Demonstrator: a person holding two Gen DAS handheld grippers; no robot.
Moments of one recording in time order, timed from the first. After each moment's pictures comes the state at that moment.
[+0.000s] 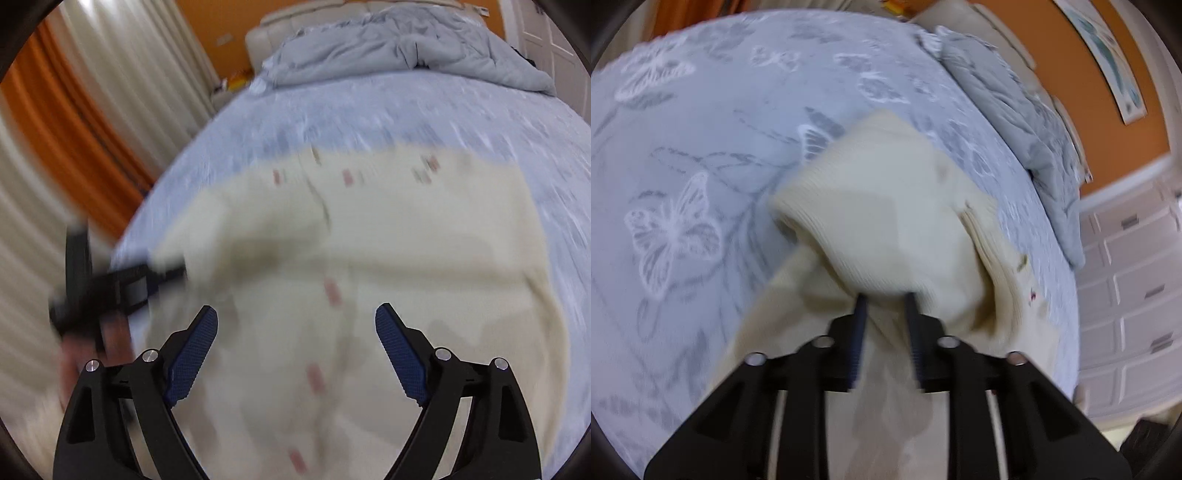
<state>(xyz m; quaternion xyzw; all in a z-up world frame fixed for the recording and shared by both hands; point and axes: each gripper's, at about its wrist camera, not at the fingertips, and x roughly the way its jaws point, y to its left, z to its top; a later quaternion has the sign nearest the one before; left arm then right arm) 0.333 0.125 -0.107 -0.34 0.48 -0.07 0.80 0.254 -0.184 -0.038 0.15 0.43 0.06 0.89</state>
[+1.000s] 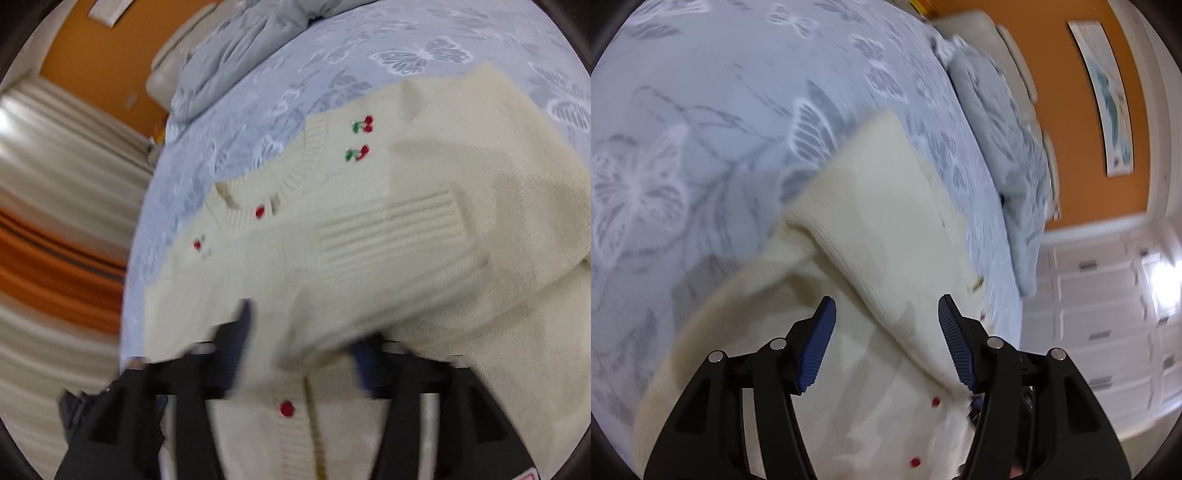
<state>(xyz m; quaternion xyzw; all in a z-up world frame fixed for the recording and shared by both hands) 0.342 0.138 -0.125 -0.47 0.46 -0.10 0.75 0.326 -0.285 -0.117 0.37 0.43 -0.02 0.82</state>
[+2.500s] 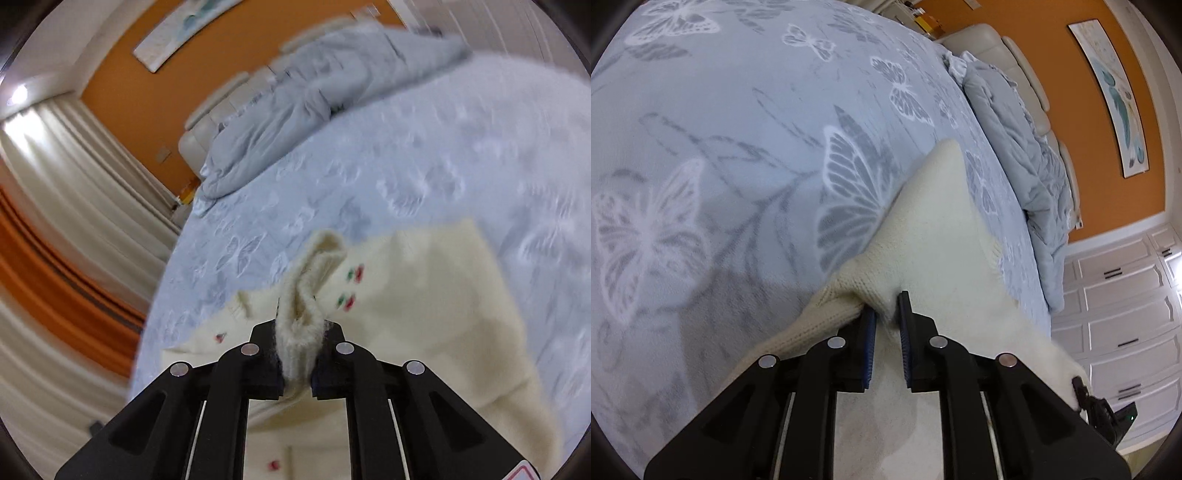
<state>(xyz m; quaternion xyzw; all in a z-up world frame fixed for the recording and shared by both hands) 0.360 0.141 -0.138 -0.42 0.45 -0.06 0.79 0.309 -0.338 -0.039 0.30 0.31 -0.03 0.90</state>
